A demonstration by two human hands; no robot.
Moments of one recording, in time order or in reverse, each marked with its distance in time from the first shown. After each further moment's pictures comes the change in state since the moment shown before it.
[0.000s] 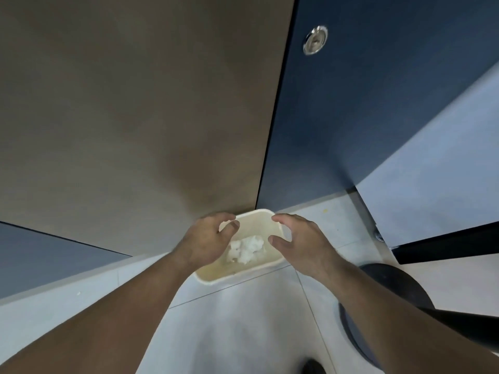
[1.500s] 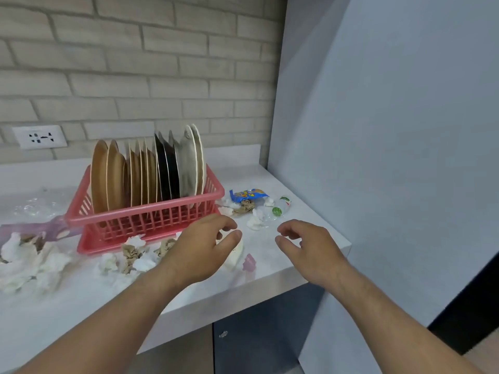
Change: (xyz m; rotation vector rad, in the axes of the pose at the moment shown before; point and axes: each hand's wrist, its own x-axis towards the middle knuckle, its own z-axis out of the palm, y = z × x) left_hand -0.169 0.478 -0.366 0.132 0.445 0.645; right_hand -0.173 -0.251 -0.513 0.056 0.539 -0.271
